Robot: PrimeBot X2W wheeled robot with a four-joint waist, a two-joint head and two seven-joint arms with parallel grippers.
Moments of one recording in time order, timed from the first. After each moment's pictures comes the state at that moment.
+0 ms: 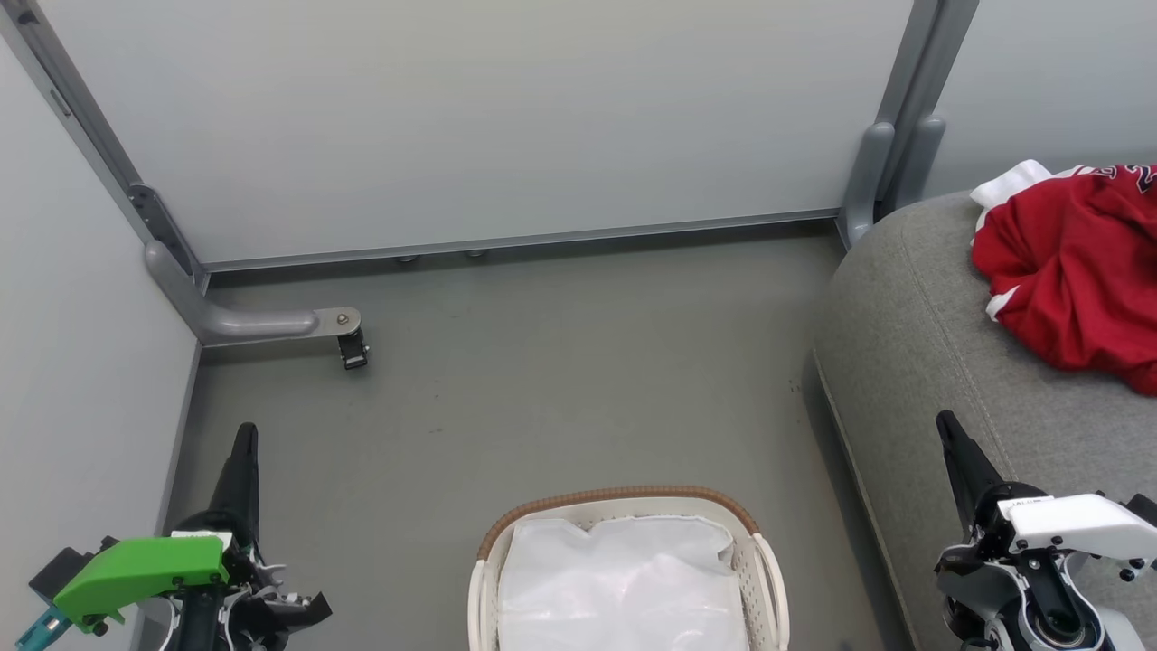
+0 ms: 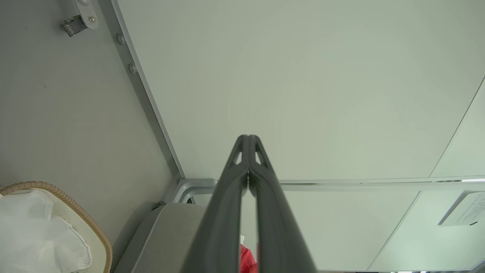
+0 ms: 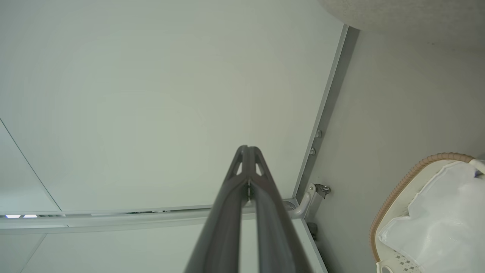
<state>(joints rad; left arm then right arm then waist) -0.10 0.05 0.11 0.26 -1.57 -0.13 0.10 -0.11 -0.05 -0.11 0.25 1.57 0.13 0.11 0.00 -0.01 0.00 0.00</state>
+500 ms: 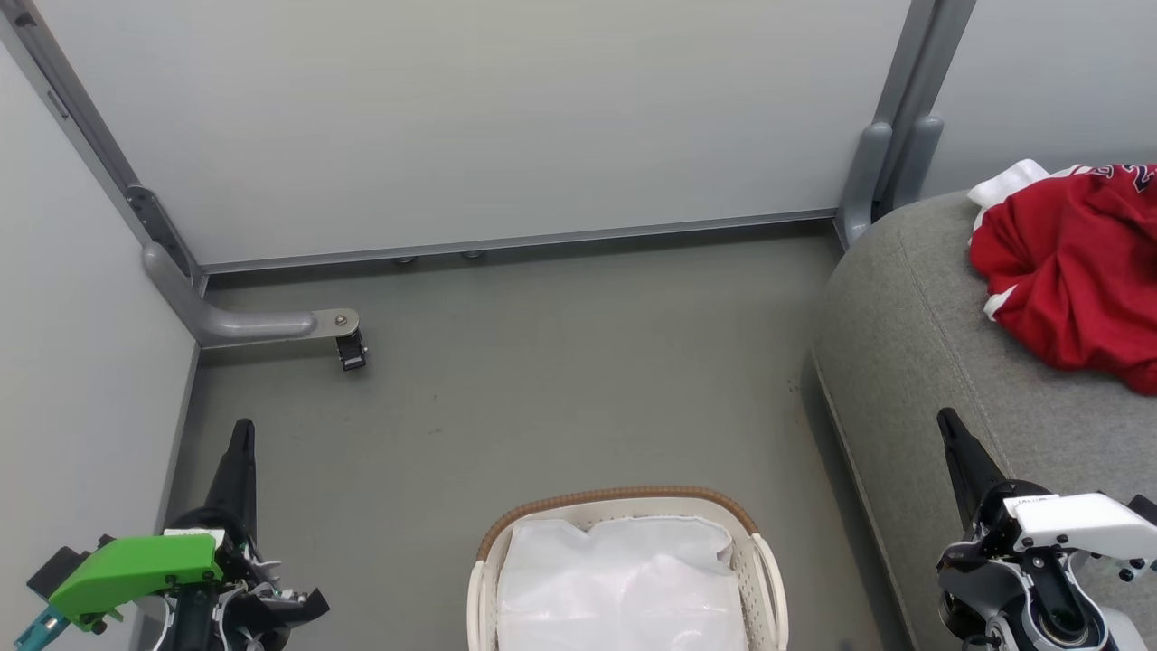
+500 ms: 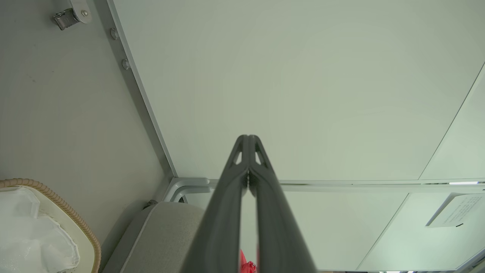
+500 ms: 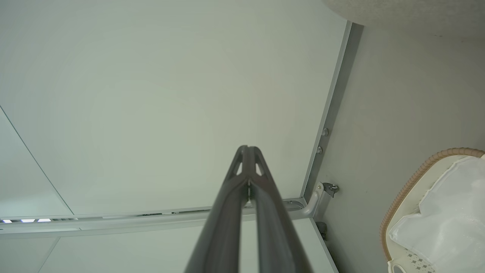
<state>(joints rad) -0.11 0.05 0.12 0.25 -1.61 -0.13 0.11 -0.11 -0.05 -0.11 0.25 1.61 0.13 0.11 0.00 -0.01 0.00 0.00</state>
